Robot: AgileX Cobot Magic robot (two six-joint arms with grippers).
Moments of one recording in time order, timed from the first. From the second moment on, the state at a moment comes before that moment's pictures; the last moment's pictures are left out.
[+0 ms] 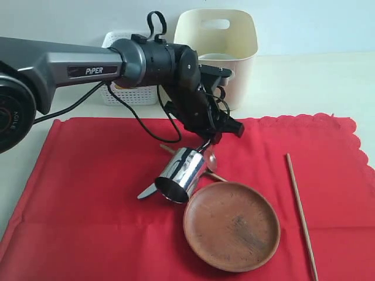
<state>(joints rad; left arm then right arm) -0.72 2.40 -1.85 -0.22 0.73 0.06 0.17 0.01 0.00 0.19 0.25 0.06</state>
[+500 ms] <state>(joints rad) -0.72 2.35 -1.86 -0.27 0.74 0.05 0.17 0.01 0.00 0.19 0.25 0.06</state>
